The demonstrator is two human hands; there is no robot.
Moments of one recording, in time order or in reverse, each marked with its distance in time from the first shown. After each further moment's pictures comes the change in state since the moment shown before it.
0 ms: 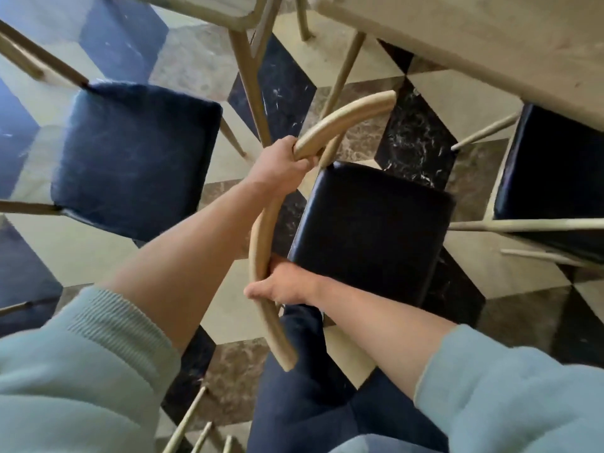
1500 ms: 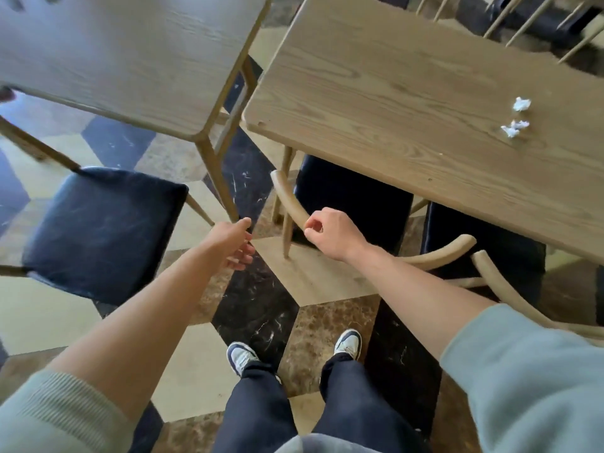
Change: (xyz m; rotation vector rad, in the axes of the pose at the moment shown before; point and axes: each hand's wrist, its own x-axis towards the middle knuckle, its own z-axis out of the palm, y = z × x) left_hand -0.051 0.090 0.021 -0.416 -0.028 -0.471; right_hand -0.152 0.026 -0.243 -0.481 0.745 -0.337
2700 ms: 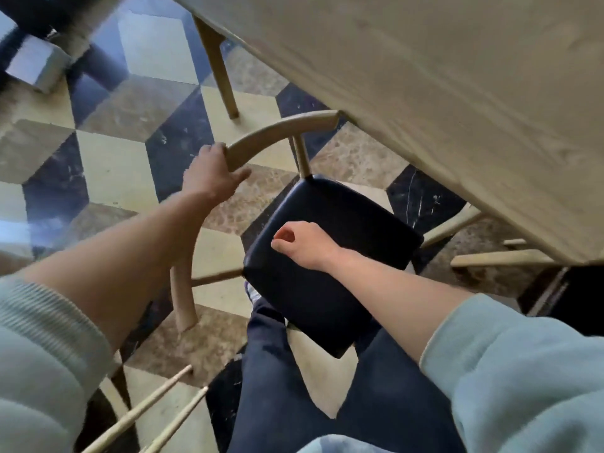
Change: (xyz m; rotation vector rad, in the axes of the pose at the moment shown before) left_hand 0.227 -0.079 -0.680 0.472 0.618 0.157; right_hand 0.377 -0.530 0.360 0.136 -0.615 -0.152
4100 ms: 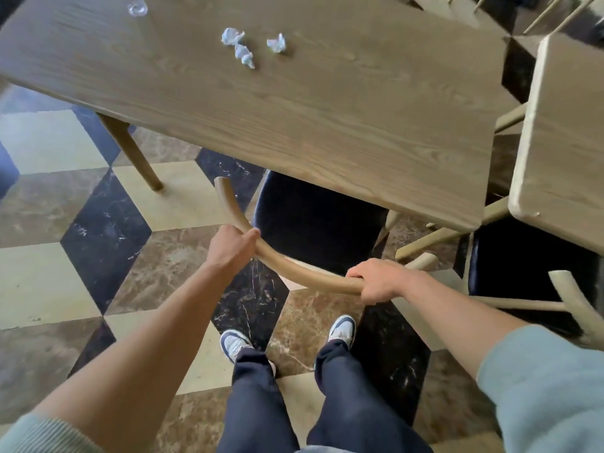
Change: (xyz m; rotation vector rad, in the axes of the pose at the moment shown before) left_hand -0.025 0.068 0.025 -0.378 -0.363 -0.020; right_hand -0.129 0.055 -0.091 -0.398 -0.066 0.417
